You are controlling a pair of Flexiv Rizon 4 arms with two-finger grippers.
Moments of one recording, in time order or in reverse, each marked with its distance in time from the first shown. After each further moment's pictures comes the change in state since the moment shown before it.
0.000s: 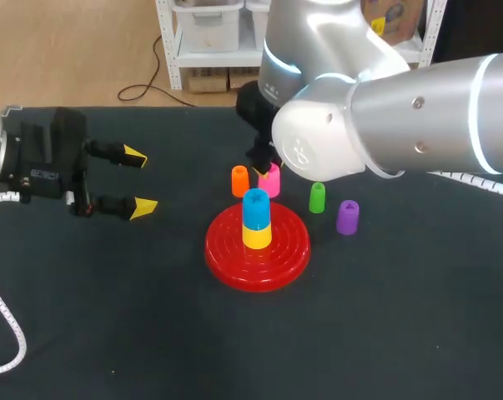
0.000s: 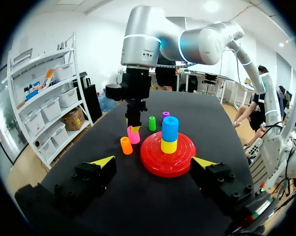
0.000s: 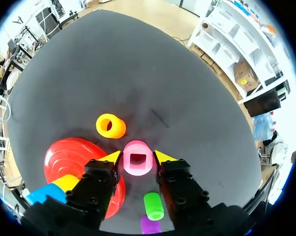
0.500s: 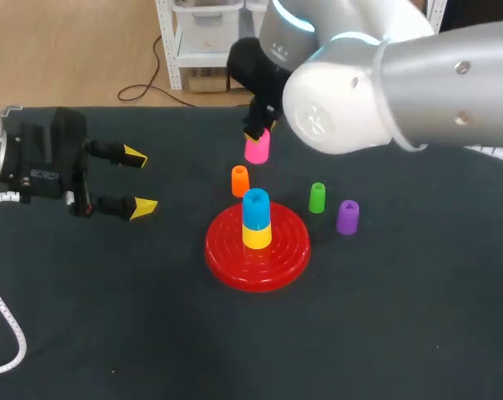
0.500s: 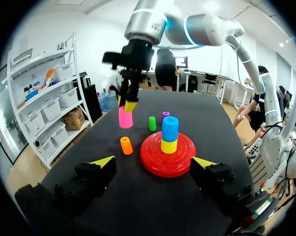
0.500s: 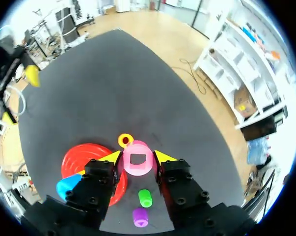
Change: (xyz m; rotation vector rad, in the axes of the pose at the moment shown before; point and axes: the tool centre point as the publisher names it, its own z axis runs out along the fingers) left arm 0.000 0.000 0.000 0.000 0.000 0.000; right arm -0.031 0.014 -0.083 -0.005 -0.134 -0.168
